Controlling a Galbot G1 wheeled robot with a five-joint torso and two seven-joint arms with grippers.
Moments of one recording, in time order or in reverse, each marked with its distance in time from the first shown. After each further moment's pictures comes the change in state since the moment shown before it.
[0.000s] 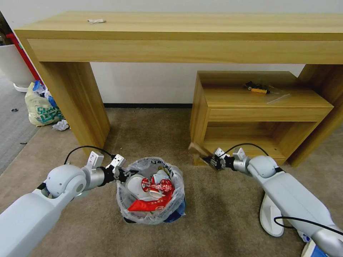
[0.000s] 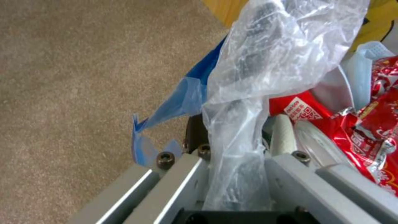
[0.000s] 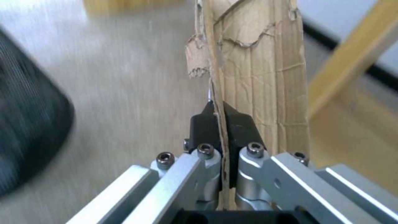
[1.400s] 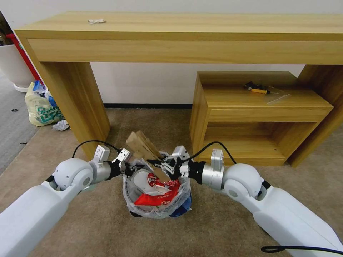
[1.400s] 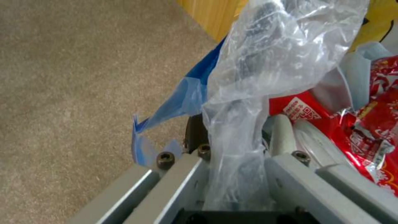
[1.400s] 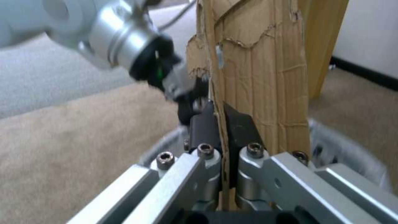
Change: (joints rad) left arm -0.109 -0.009 0.086 0.015 -0.041 0.000 -0.026; right arm -0.129 -0.025 -0.163 0.696 0.417 -0.181 0.257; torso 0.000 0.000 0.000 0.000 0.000
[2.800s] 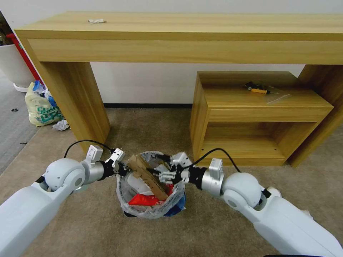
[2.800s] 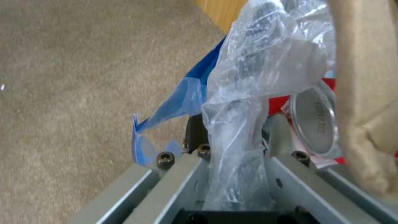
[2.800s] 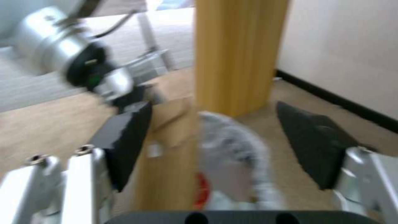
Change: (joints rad) left arm 0.088 0.039 -0.083 -0.036 -0.014 0.000 -0.014; right arm -0.069 -0.009 0.062 0.070 -0.069 0.032 0.176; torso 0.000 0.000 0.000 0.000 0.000
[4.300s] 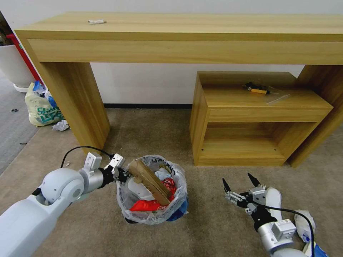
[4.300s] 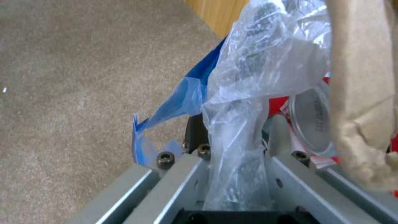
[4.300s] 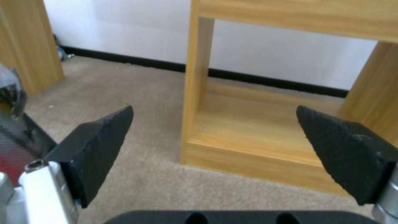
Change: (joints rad) left arm 0.098 -0.034 -0.078 -0.079 0.033 0.000 -0.028; right arm -0.899 0.449 0.738 0.101 -0.471 0.327 0.098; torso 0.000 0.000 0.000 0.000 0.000
